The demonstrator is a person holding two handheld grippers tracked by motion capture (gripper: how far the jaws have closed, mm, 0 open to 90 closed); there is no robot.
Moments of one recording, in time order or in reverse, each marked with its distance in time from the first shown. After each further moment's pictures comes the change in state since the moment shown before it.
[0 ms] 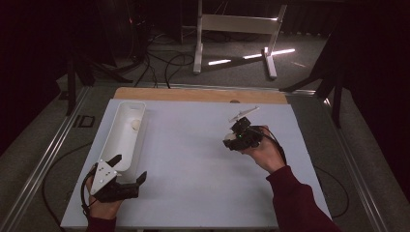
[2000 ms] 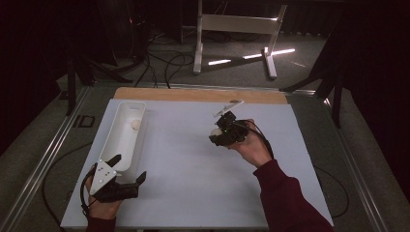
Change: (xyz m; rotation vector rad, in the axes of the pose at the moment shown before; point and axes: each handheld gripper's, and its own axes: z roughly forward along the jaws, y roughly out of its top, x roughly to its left) left arm 0.001 0.000 -0.001 -0.001 0.001 -0.001; right arm 0.025 0.035 0.005 -0.022 0.040 -0.043
